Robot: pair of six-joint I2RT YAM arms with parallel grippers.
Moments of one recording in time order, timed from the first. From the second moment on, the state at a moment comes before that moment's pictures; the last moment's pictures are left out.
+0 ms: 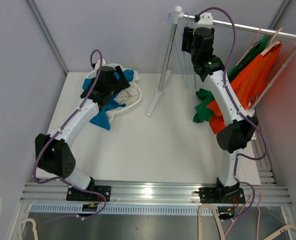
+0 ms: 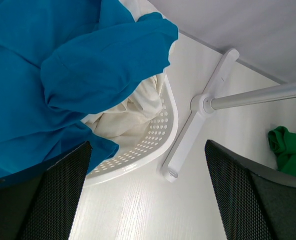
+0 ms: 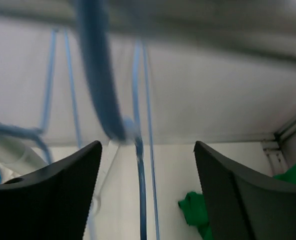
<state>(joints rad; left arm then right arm) -0.34 1.55 1.38 -0.34 -0.30 -0.61 0.36 2.01 2.26 -0.33 0.44 0.02</state>
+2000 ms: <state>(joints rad) -0.72 1.42 1.36 -0.22 -0.42 -0.31 0.05 1.81 2.21 -0.70 0.57 0.30</state>
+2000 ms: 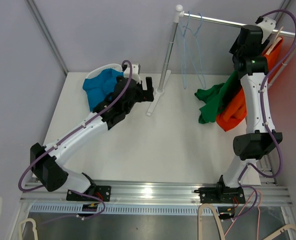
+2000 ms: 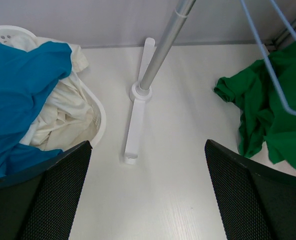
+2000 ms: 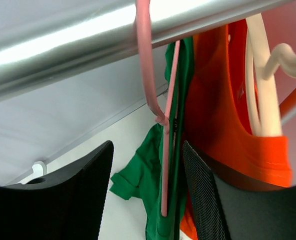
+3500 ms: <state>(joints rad) -0.75 1.40 1.19 -0.12 -0.33 -0.28 0.37 1.75 1.96 -0.36 0.85 -0.06</state>
